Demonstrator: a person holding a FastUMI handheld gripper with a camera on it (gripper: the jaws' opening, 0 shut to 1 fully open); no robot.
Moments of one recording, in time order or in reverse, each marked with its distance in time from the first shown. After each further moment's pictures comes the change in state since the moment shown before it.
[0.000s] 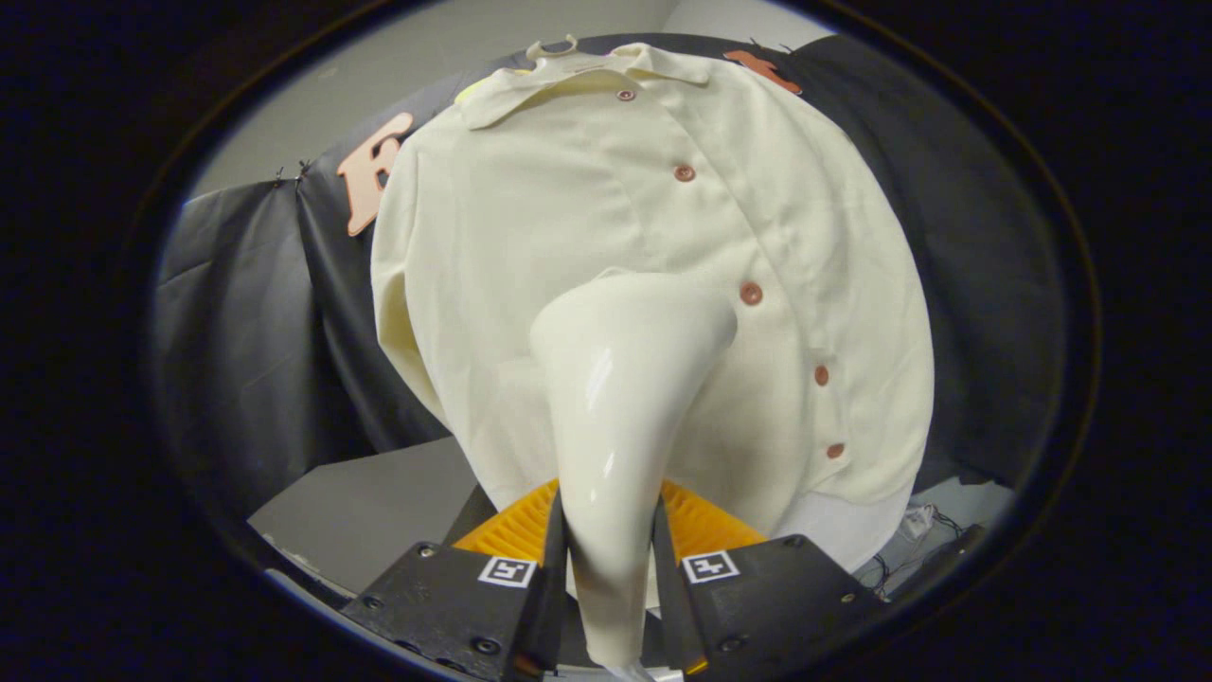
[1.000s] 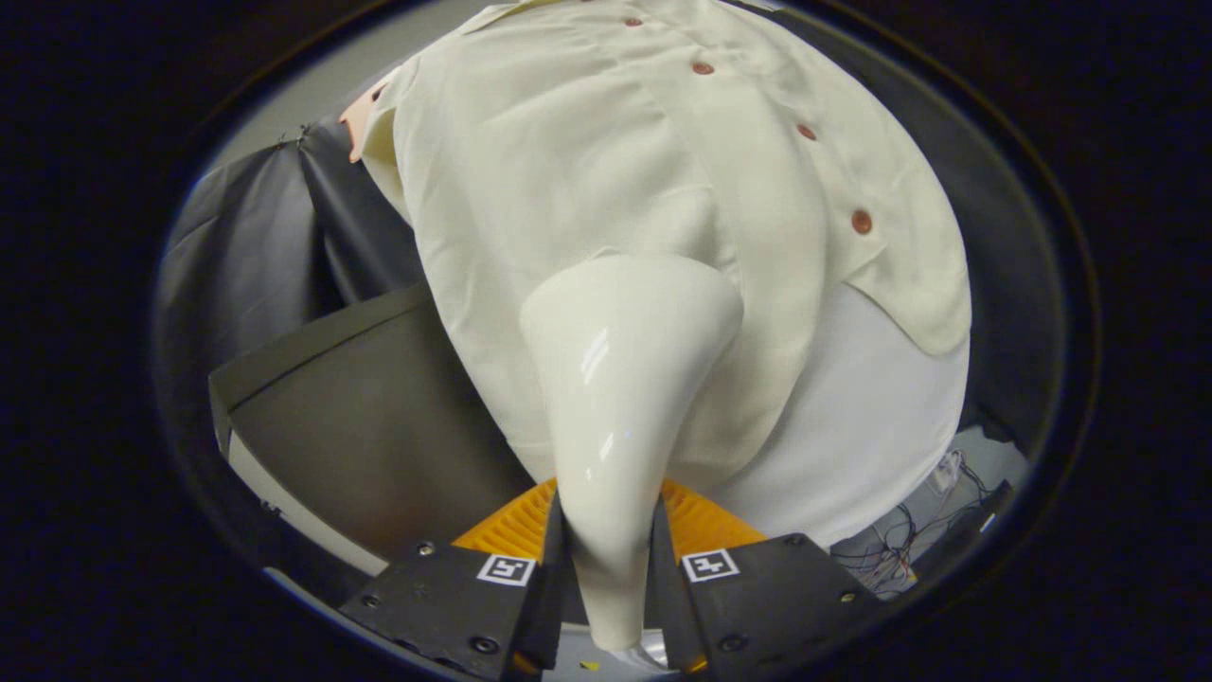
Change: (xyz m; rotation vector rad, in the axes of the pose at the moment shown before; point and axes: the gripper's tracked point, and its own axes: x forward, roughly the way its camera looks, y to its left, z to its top) arm 0.019 -0.011 -0.141 0.035 0.193 0.057
